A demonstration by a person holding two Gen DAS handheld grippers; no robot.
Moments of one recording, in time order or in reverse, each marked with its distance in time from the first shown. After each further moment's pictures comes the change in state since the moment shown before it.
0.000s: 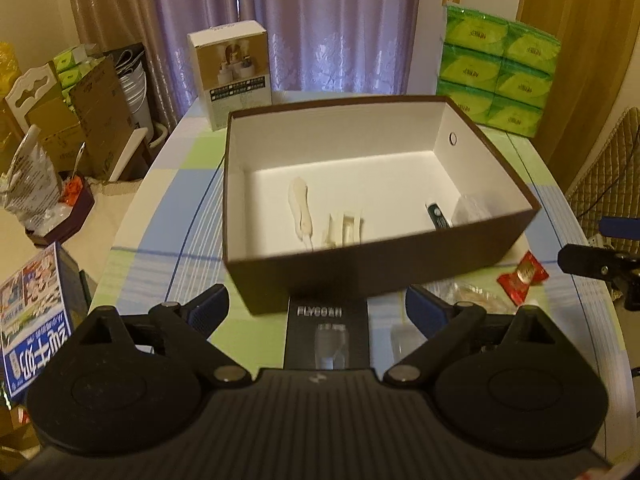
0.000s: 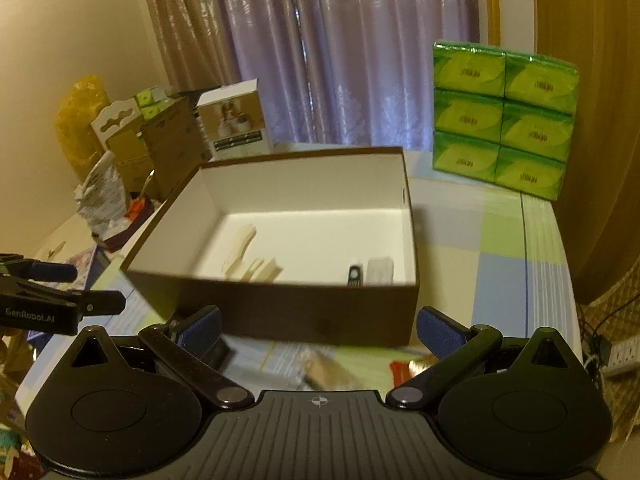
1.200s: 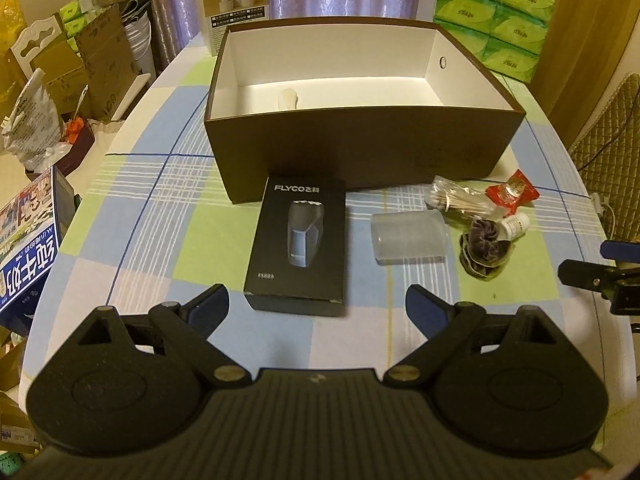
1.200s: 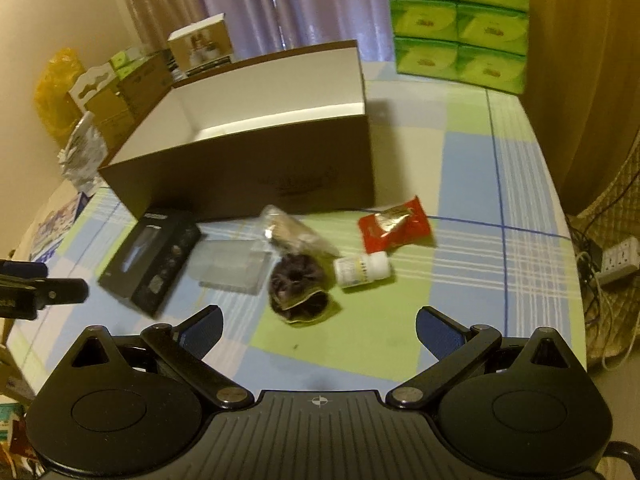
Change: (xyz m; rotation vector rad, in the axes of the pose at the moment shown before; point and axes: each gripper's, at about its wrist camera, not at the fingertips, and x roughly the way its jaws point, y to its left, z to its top) left arm -0.003 -0.022 -0.079 -0.038 0.120 0.005; right arm -0.009 -0.031 -0.093 0.092 0.132 -0.048
